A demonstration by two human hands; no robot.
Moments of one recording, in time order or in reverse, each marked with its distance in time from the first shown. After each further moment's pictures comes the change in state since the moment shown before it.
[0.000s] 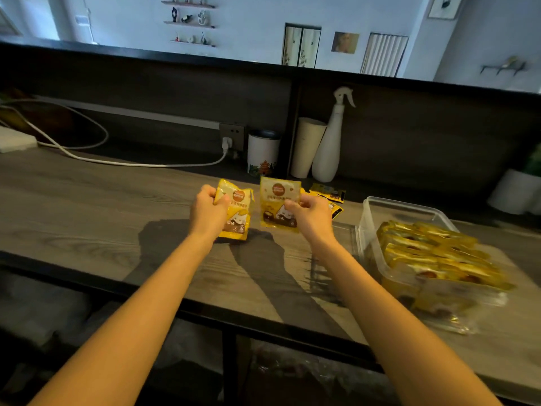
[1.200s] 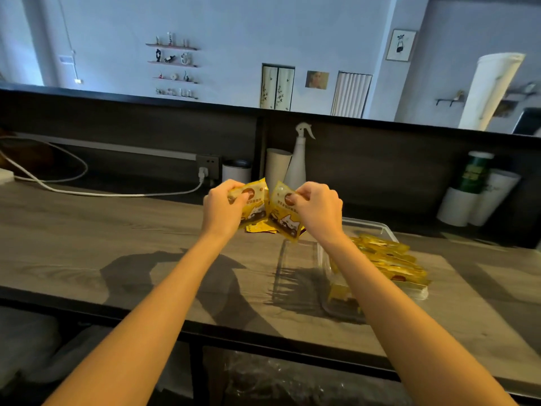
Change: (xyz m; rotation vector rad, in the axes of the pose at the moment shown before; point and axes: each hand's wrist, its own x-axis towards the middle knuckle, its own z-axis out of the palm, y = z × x) left_hand -0.052 0.086 0.036 0.121 0.029 0.440; right_hand -0.013 -0.041 -0.091 -0.411 0.199 -0.261
